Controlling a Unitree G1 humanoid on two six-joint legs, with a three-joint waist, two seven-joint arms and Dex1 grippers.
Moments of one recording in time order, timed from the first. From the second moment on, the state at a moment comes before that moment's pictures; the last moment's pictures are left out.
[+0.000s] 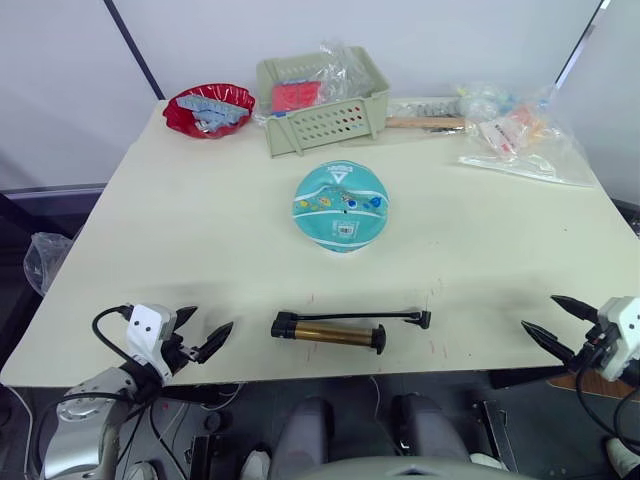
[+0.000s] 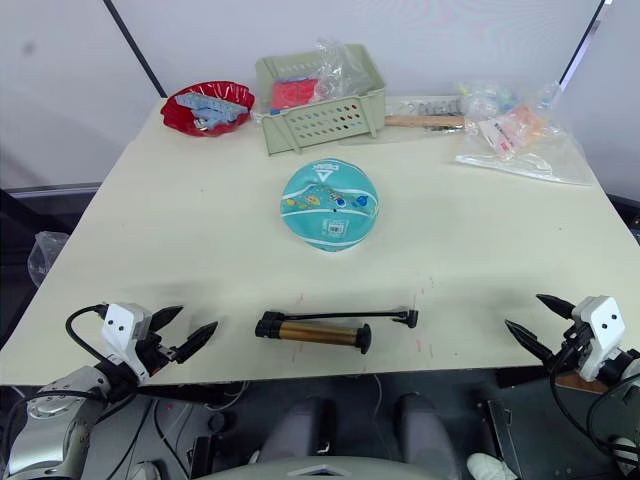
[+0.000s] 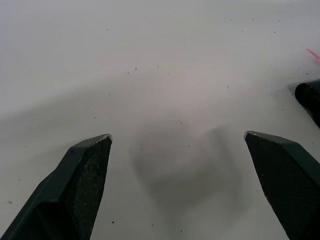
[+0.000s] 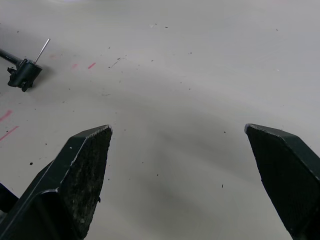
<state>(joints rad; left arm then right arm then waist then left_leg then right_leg) 0.26 0.60 0.35 0.06 -0.36 0.12 -0.80 0.23 -0.66 -0.37 0.14 0.43 -0.04 1.00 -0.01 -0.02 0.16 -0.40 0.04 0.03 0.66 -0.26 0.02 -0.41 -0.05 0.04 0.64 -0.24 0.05</state>
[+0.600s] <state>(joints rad) 0.13 0.65 0.32 0.19 -0.32 0.01 -0.90 0.33 -0.62 -0.41 0.04 0.45 -0.09 0.95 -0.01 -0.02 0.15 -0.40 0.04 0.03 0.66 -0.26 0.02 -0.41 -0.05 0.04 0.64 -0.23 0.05</state>
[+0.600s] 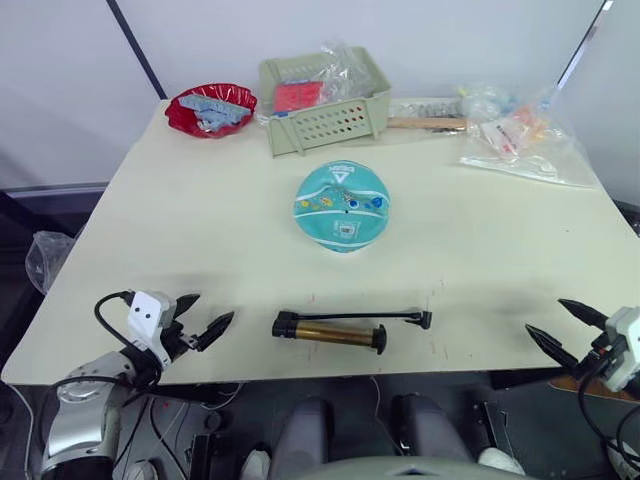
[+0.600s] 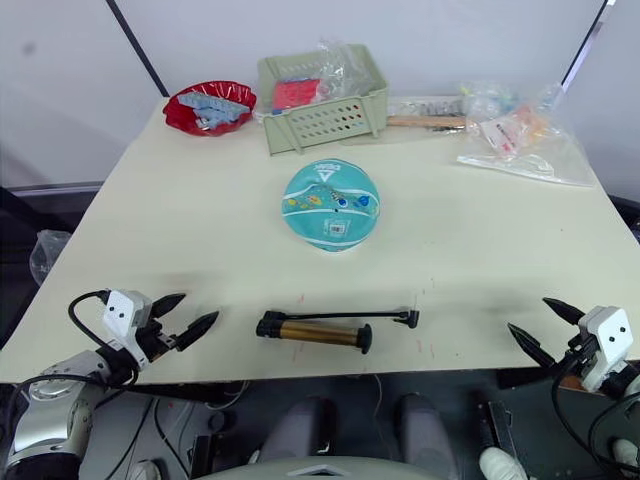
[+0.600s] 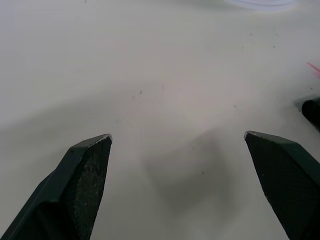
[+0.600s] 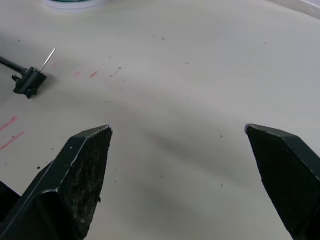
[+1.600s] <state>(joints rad) -0.57 0.50 -0.37 0.24 -0.13 0.08 -1.30 0.47 -0.64 -0.45 -0.20 0.60 -0.09 1.19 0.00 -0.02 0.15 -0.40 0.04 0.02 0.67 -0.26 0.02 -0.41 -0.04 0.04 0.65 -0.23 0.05</state>
